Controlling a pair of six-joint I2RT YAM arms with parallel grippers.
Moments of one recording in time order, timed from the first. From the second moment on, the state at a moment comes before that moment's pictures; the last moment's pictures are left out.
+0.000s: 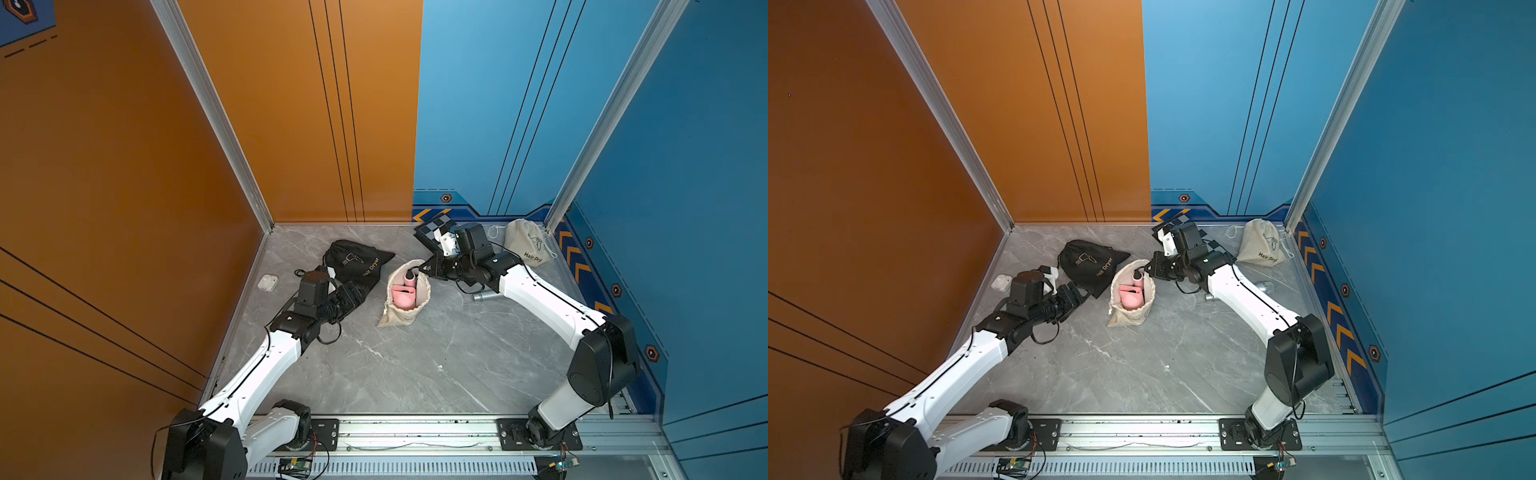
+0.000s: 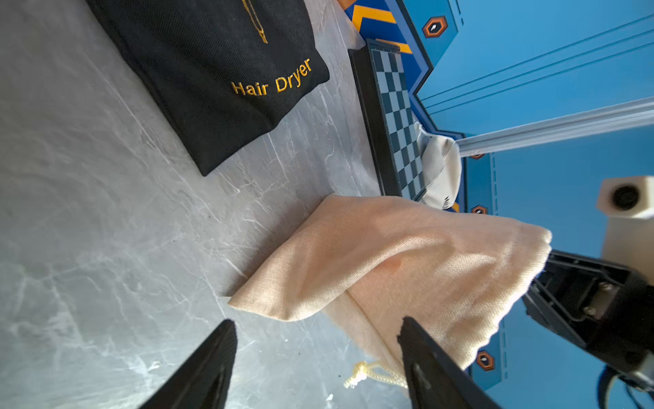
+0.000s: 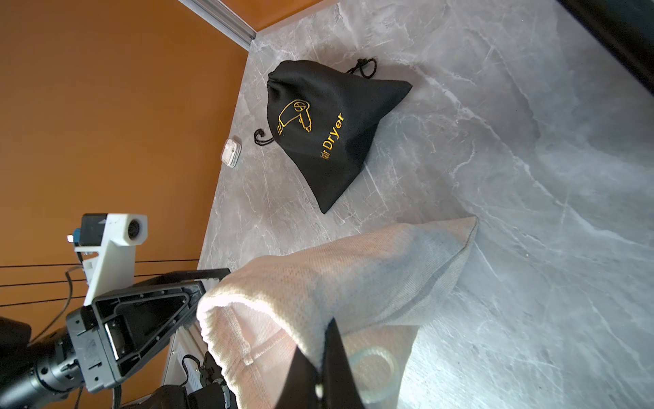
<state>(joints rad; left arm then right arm) -0.28 1.05 0.67 -0.20 0.31 -1.00 0.50 1.63 1.38 -0.44 -0.41 0.60</state>
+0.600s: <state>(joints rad) -0.58 0.96 0.47 0.14 0.02 -1.73 0.50 1.61 1.34 -0.40 -0.32 0.63</state>
